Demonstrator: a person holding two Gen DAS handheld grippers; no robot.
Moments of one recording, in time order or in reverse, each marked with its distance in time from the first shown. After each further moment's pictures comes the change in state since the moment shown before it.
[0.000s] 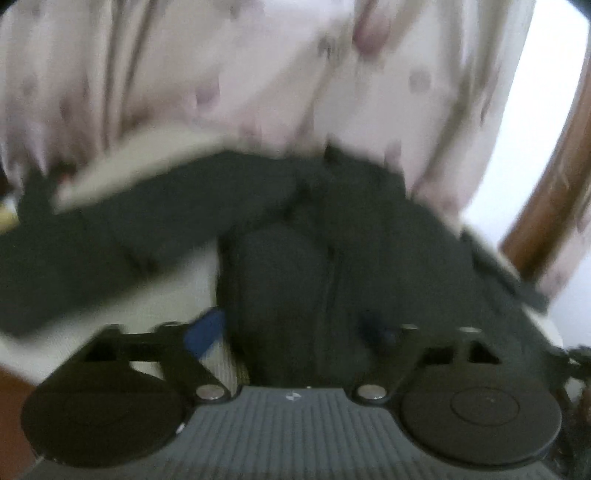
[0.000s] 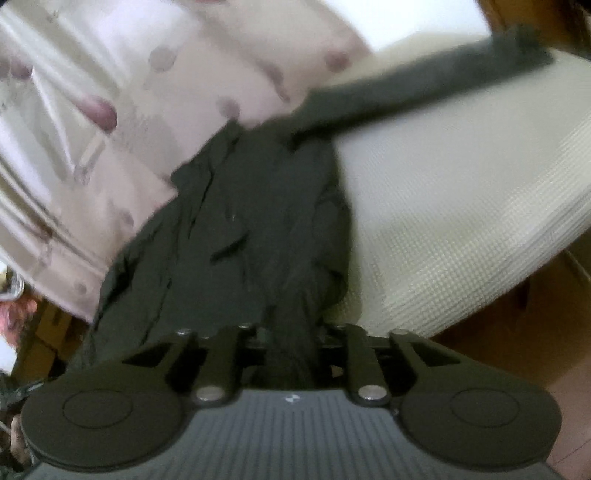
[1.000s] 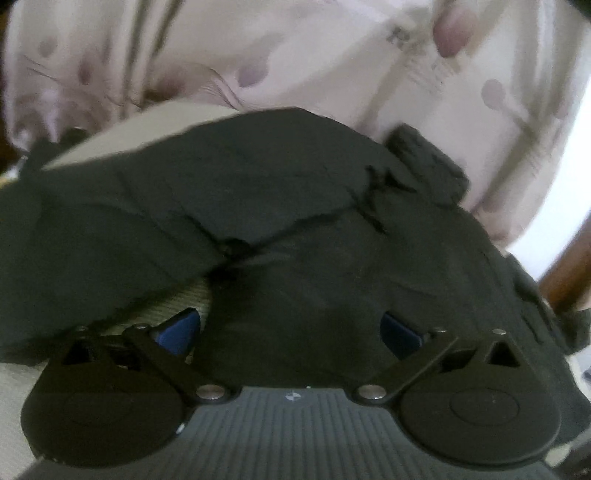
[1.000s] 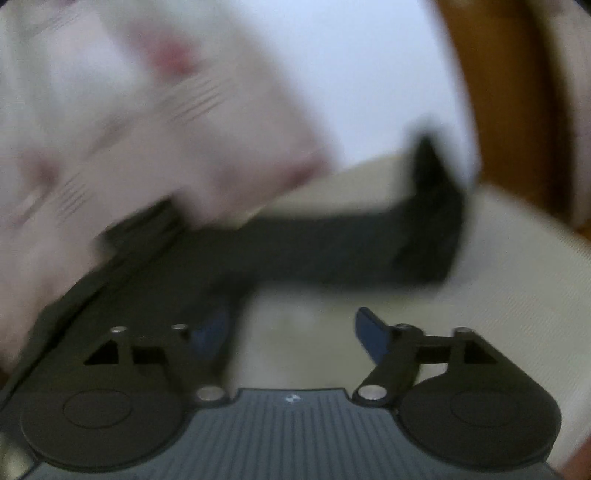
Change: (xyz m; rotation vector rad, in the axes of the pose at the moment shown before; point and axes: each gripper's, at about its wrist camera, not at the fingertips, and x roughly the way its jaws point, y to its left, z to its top) left arm 0.120 0.045 0.018 -0.120 0.056 0.033; right arm 0.064 0.015 0.087 -0.241 -0.089 -0.089
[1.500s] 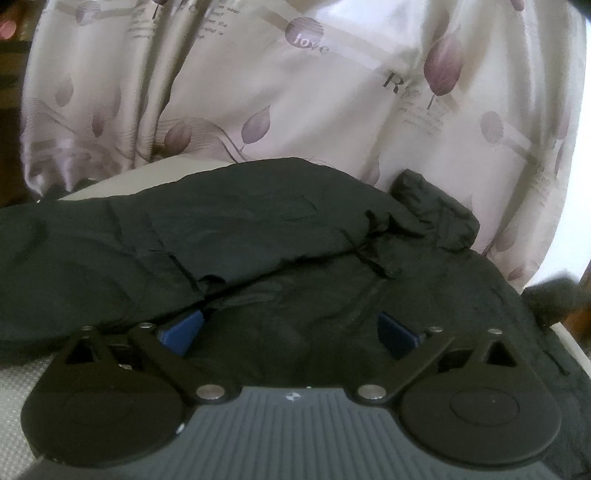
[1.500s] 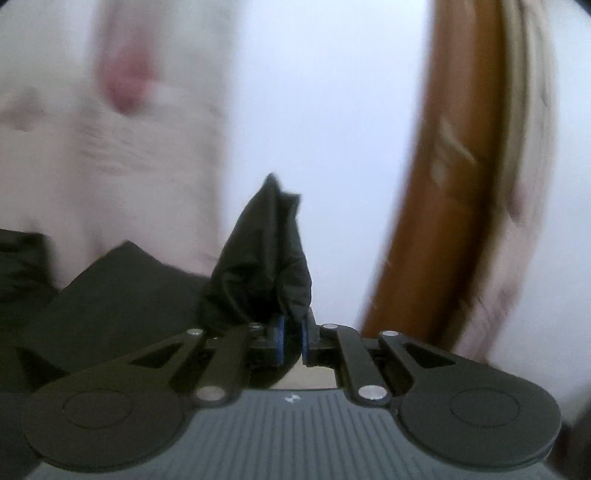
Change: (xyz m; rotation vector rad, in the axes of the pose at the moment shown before) left arm 0.007 -0.022 -0.015 0.004 -0.230 0.095; right arm 0.071 -0.019 0.172 -0.264 -0.248 -0.723
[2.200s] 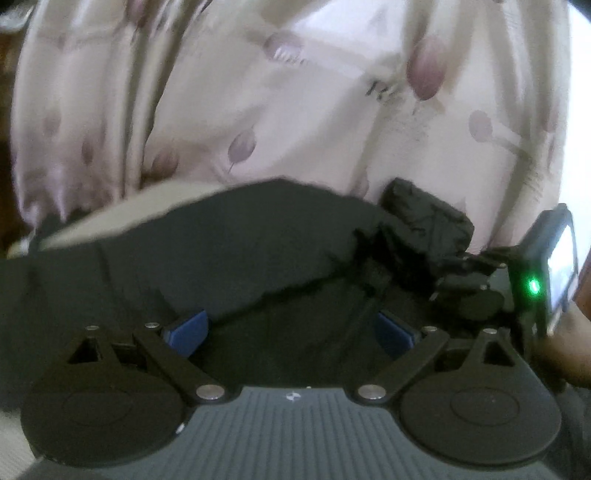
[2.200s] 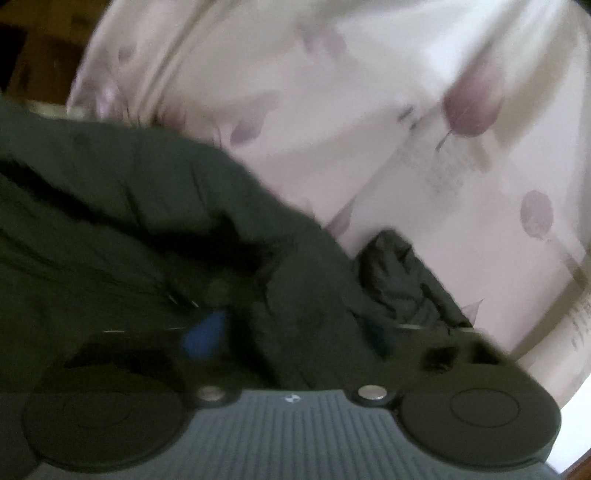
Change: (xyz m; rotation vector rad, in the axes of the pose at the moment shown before) left arm 0.006 -0.010 0.014 0.054 -0.021 0.003; right arm -0.186 0.494 -0.113 -0.813 -0.245 0.615
